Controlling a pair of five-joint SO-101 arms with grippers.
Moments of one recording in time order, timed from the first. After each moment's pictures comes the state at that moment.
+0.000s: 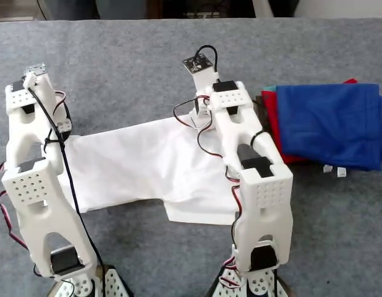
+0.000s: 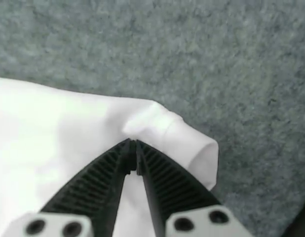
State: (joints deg) left arm -25.0 42.8 -27.6 79.1 0.2; right arm -10.6 37.4 -10.4 60.3 16.1
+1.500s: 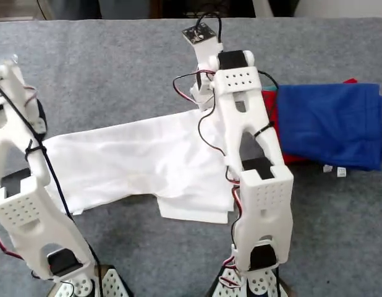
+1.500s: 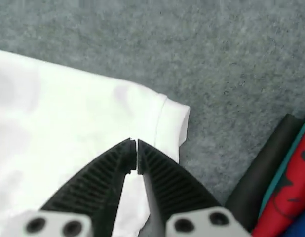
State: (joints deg) left arm -29.0 24.5 -22.2 94.0 -7.4; right arm -10.9 34.4 -36.7 89.0 16.1
